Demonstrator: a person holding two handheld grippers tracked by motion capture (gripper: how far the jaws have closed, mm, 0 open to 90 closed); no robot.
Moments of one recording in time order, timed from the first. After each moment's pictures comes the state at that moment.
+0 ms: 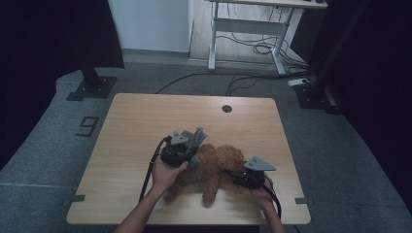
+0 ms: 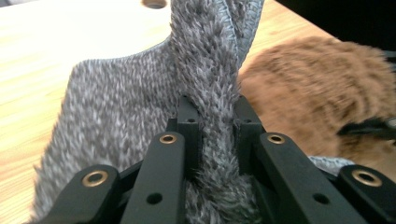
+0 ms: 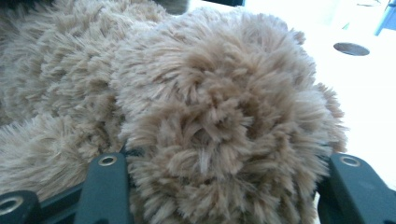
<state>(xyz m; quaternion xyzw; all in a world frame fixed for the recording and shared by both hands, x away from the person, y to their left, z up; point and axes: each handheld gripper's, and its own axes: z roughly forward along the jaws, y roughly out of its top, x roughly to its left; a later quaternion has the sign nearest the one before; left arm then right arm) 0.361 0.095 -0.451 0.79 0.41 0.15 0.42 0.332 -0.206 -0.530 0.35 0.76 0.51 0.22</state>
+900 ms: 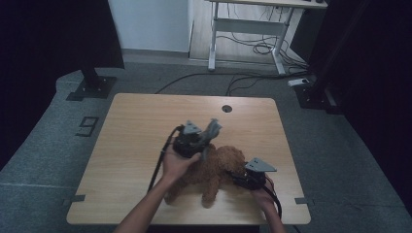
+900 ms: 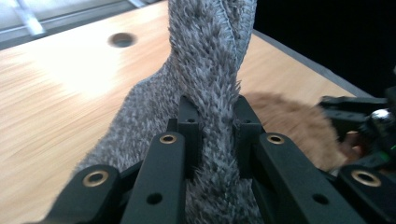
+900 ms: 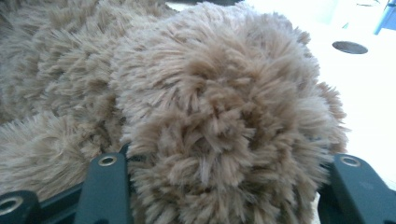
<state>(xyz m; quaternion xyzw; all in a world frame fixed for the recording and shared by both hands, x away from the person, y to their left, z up) 0.373 0.031 -0.410 0.81 0.35 0.13 0.44 0.329 -0.209 -0.531 0.35 0.76 0.51 0.22</state>
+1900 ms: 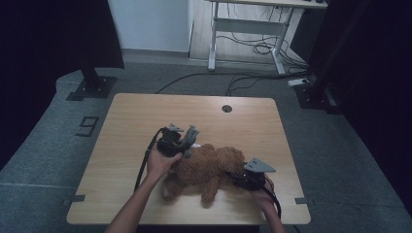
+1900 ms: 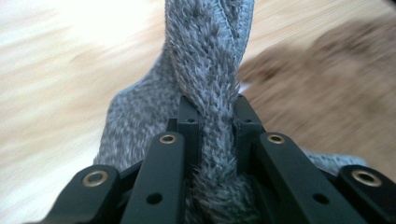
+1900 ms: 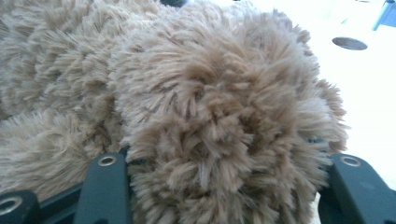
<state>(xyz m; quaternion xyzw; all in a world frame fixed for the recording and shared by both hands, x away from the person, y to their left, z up) 0.399 0.113 -0.459 0.82 0.45 0.11 0.34 0.327 -0.207 -0.531 0.35 0.76 0.50 0.22</state>
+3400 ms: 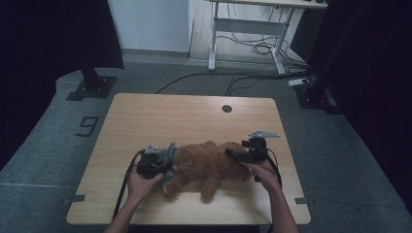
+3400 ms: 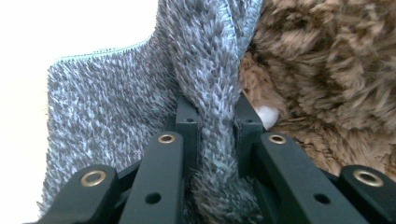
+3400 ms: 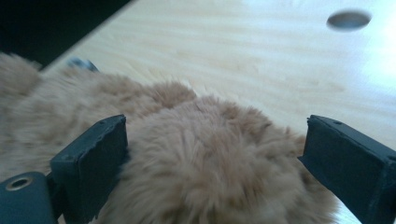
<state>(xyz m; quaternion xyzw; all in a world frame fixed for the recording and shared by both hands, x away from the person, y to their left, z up) 0.352 0.166 -0.508 0.79 0.48 0.08 0.37 0.395 -0.209 -0.474 0.46 0.75 0.47 0.09</state>
